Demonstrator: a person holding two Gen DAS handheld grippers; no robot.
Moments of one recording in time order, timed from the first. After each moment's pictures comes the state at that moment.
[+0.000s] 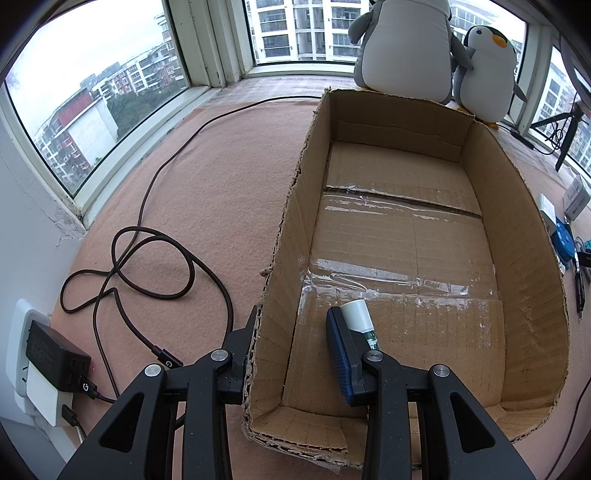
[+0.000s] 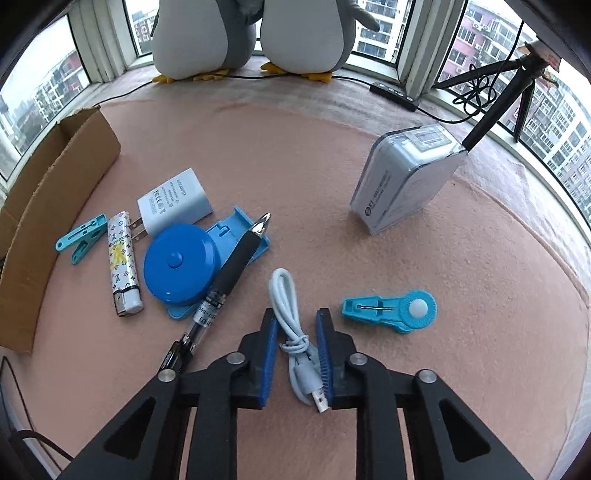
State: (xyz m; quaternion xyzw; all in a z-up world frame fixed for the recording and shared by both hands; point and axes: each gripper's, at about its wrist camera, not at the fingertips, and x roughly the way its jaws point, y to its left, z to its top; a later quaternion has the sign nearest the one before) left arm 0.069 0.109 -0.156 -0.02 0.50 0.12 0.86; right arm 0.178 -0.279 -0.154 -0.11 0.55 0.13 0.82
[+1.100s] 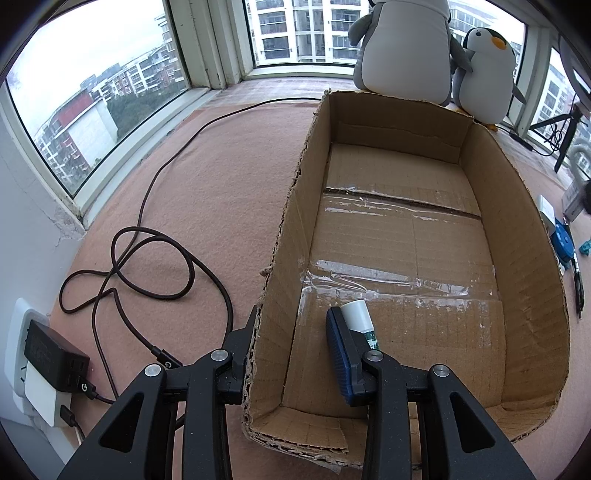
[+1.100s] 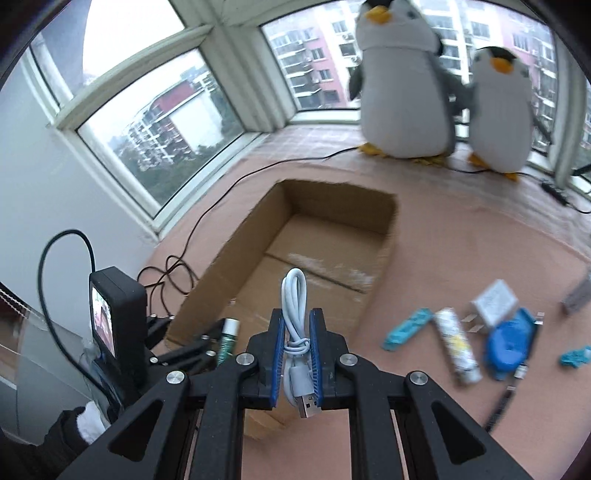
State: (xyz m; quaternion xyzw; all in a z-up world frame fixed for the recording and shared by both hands) left arm 0.071 0.108 -0.156 -0.02 0.49 0.12 0.86; right arm 0.118 -0.085 -0.065 0.01 0.48 0.33 0.81
